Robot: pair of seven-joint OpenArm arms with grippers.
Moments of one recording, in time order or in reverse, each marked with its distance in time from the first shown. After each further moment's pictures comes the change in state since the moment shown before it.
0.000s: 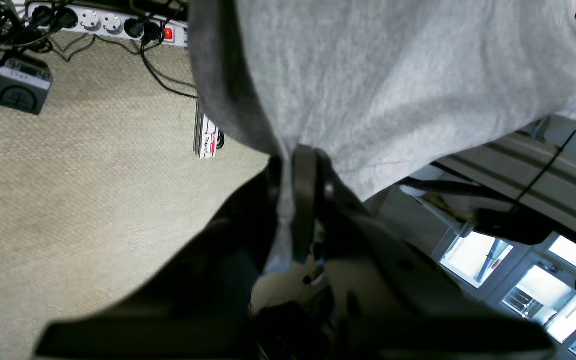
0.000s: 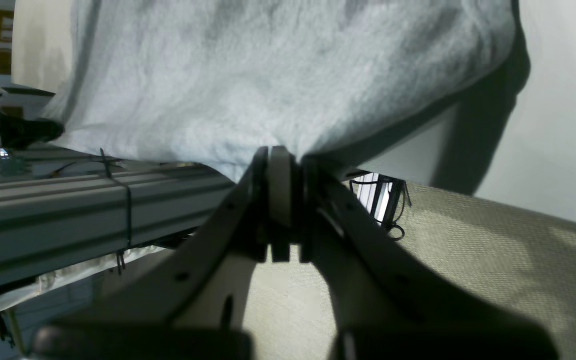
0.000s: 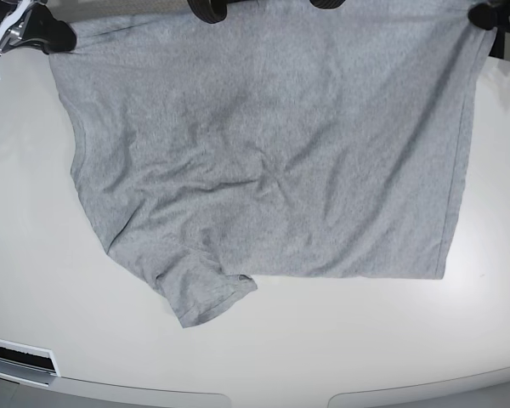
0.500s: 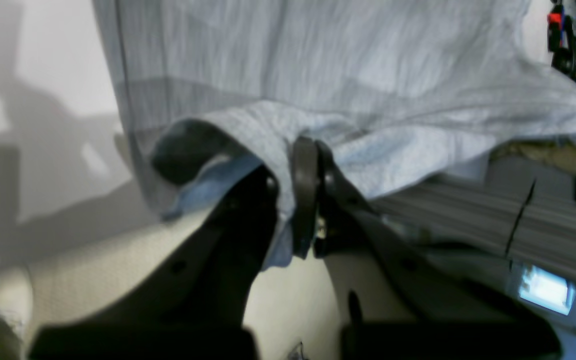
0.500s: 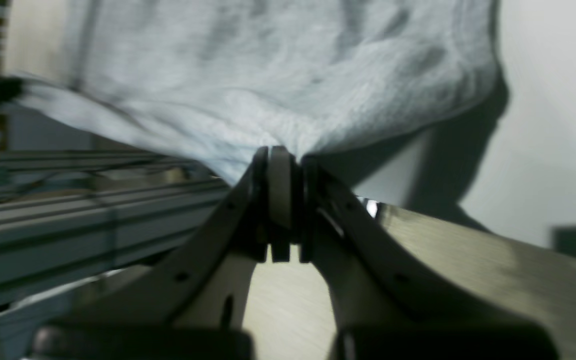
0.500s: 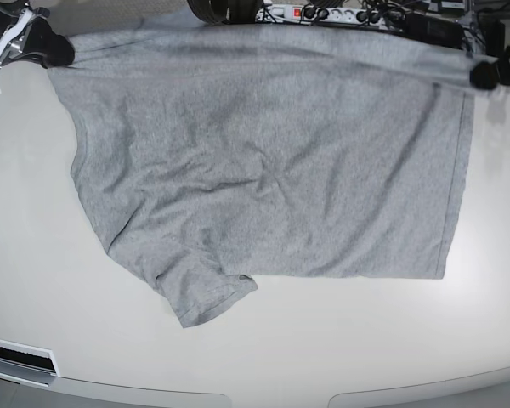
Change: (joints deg) left arm -6.3 0.0 0.0 12.0 0.5 0.0 -10.1; right arm 4.9 -0.8 -0.1 0.0 -5.7 0.0 -0.1
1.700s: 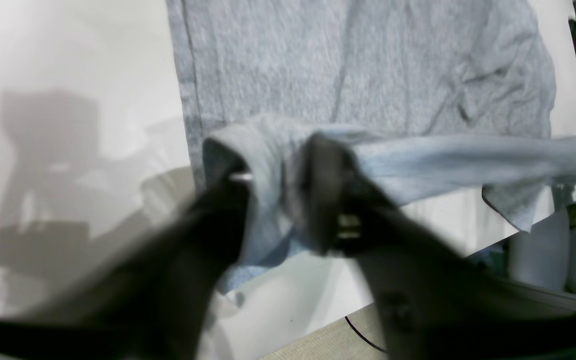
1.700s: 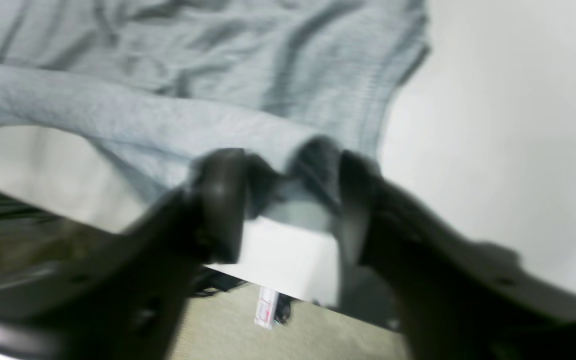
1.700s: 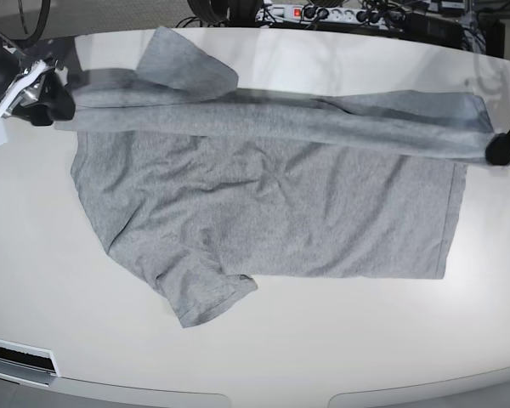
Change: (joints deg) left arm -12.4 0.0 0.0 0.0 12.2 0.2 -11.5; right arm 9.8 -0.8 -5.9 0.0 -22.0 -0.9 14.7
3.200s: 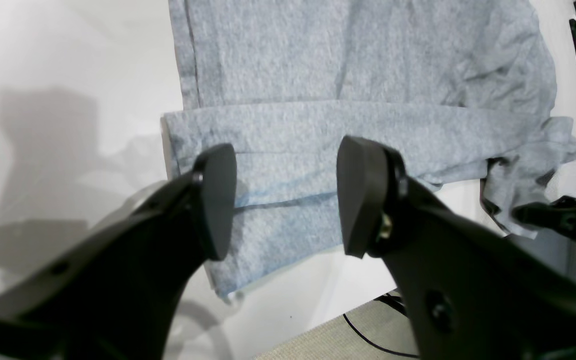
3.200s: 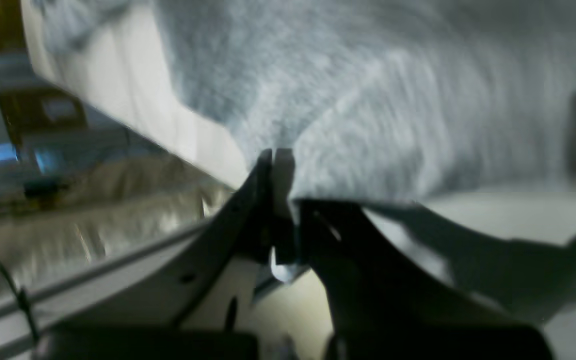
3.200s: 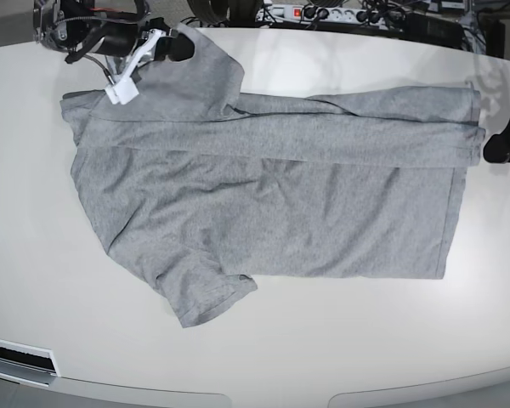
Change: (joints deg) left arm 0.3 0.2 0.0 -0.1 0.0 0.0 0.1; right arm 4.0 -9.7 -23.3 -24.2 -0.7 0.8 -2.7
